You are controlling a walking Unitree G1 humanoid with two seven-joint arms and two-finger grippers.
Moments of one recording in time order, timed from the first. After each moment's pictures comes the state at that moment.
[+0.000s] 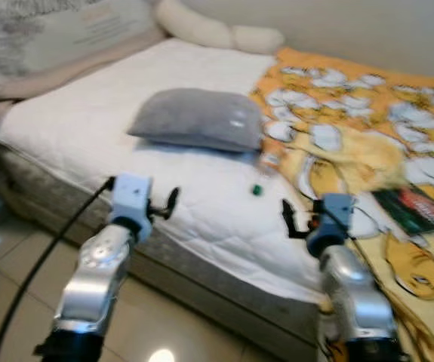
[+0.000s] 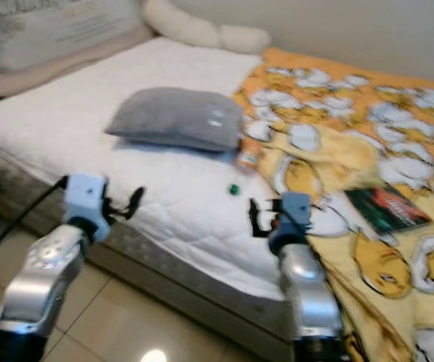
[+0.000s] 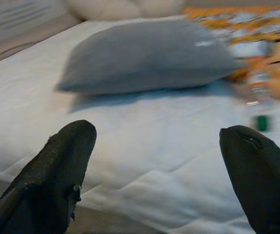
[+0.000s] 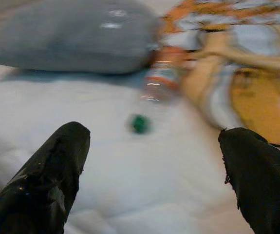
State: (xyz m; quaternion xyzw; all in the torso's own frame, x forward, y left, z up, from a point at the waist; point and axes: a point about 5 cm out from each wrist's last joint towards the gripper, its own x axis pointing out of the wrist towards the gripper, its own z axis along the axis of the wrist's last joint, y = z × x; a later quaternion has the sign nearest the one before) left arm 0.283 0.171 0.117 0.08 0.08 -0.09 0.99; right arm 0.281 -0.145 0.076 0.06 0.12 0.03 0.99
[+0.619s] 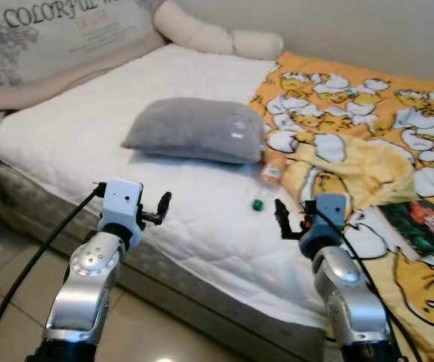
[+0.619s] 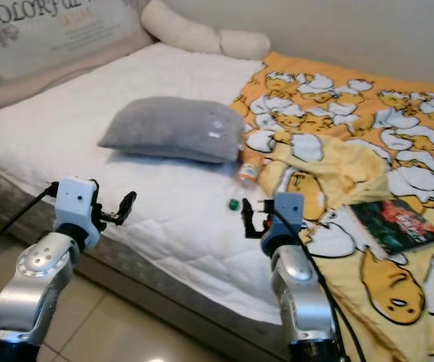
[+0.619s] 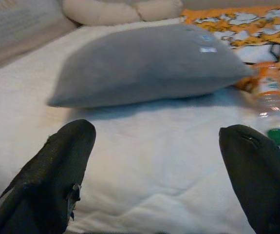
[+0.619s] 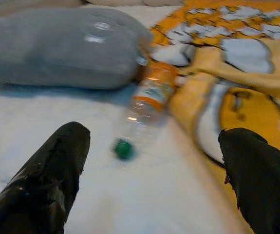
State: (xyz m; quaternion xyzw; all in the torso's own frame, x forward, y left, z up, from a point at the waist) left arm 0.276 0.163 0.110 0.07 0.08 -0.11 0.99; right arm 0.276 -0.156 0.073 0.05 0.12 0.01 0.99
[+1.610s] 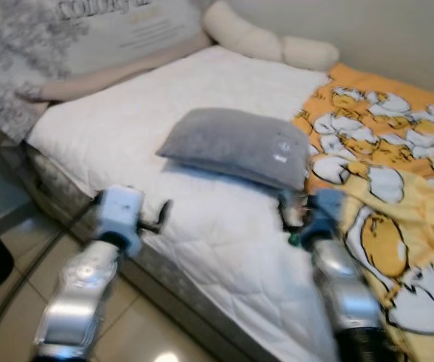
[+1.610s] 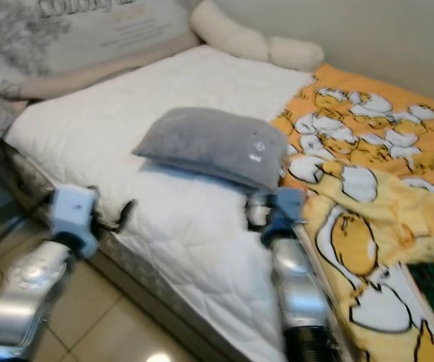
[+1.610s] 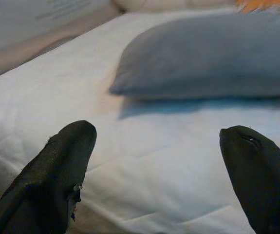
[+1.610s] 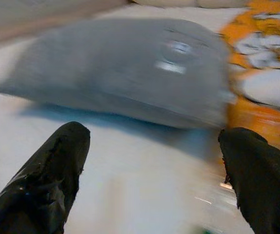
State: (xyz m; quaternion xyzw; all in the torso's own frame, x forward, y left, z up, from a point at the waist) left arm 0.264 0.185 0.111 0.10 0.09 -0.09 0.99; right arm 0.295 -0.128 0.079 0.07 0.10 0.03 0.99
